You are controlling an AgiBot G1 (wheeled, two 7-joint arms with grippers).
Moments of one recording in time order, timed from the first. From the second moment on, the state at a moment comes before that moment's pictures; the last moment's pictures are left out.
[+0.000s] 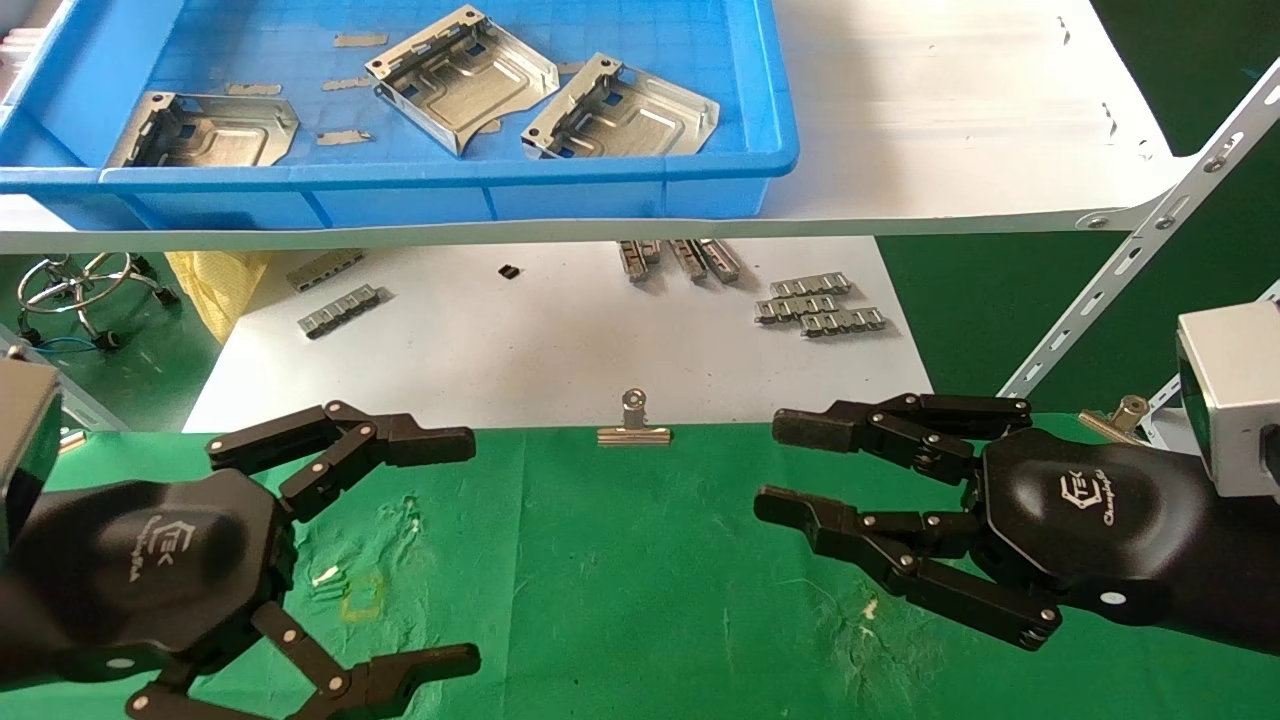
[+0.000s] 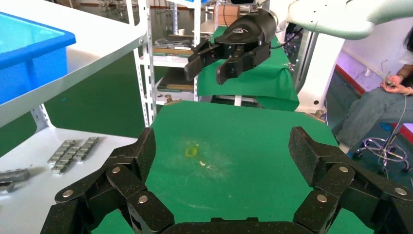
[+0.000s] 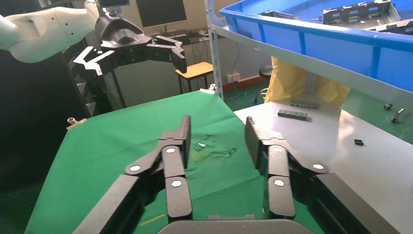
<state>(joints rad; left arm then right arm) -1.08 0.61 0.28 -1.28 0.73 1.50 -0.19 1.05 -0.55 -0.38 1.20 -0.62 -1.40 0.11</state>
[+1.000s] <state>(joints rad) -1.81 0.95 0.47 -0.69 1.20 1.24 -0.25 1.05 -0.55 -0.38 1.20 -0.62 -1.40 0.11</state>
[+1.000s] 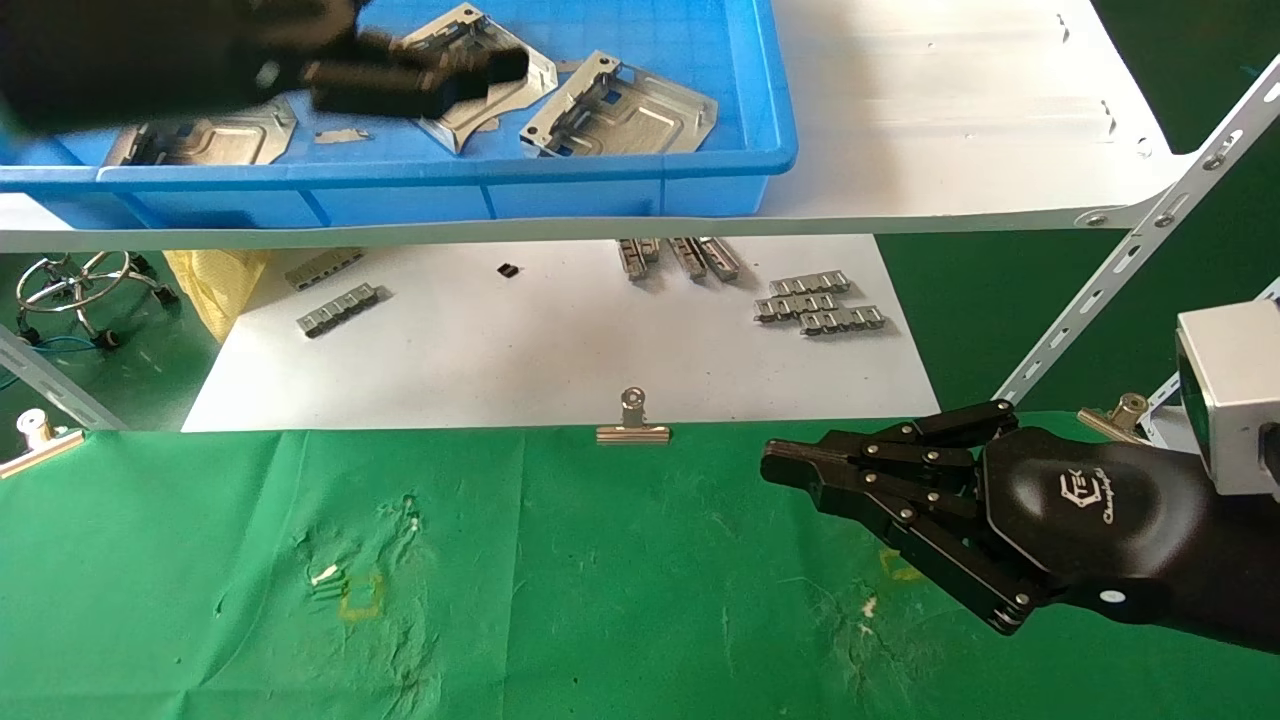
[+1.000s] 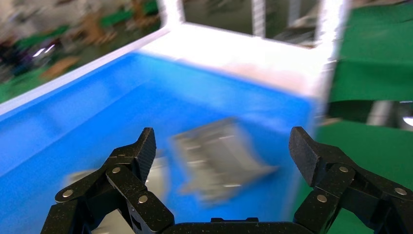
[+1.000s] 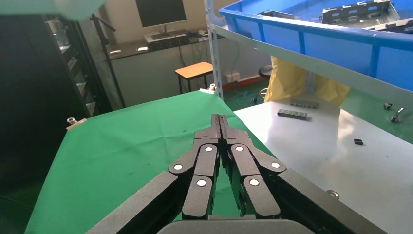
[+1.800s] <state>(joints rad) -2.10 1.20 0.61 -0.09 1.48 1.04 -0.16 1.05 -0.55 -0.38 1.20 -0.62 -1.40 0.11</state>
